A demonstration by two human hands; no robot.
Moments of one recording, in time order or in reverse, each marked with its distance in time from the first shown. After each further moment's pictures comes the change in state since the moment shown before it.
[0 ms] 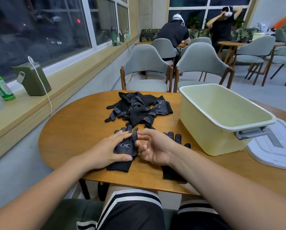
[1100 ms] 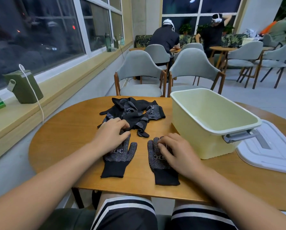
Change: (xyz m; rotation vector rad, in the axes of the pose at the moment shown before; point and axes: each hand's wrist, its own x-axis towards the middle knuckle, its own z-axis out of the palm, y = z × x) left_hand 0.072 0.031 -0.016 0.319 0.327 -0.037; right_hand -0.055 0.004 -0.096 -1.658 0.592 -1.005
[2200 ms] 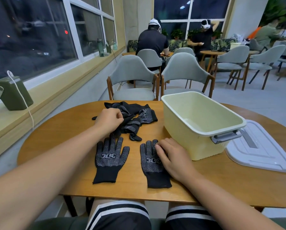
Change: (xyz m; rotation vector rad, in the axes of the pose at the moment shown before) left_hand 0.084 -0.002 -0.001 -0.112 0.057 -0.237; right_hand -0.014 0.011 0.008 0.048 0.123 0.050
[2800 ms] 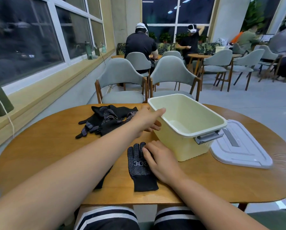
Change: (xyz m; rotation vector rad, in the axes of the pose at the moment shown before) left_hand -0.032 0.183 0.011 -0.821 -0.418 -0.114; right_hand 0.001 -0.002 0.000 -0.027 -0.030 0.042
